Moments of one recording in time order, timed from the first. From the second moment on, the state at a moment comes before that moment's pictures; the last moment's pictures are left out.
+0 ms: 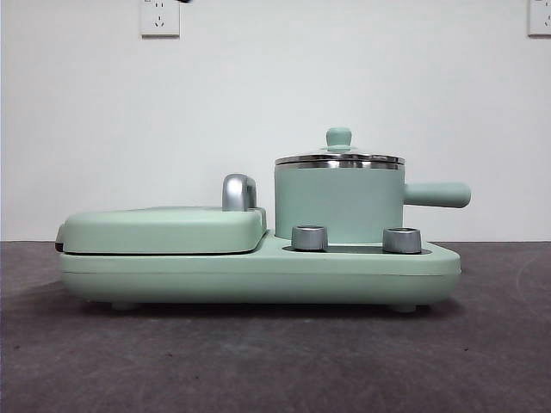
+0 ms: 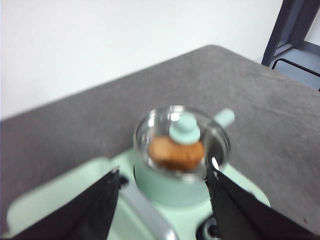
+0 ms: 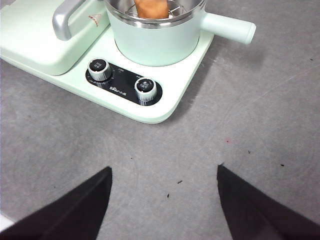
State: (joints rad) left arm -0.44 1.19 1.18 -0.31 0.28 0.04; right arm 0.37 0.56 0.96 -1.06 -0.08 0.01
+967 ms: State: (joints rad) left arm -0.42 0.54 0.78 -0.73 0.15 -0.17; right arm 0.37 0.56 0.96 -1.06 -0.10 0.02
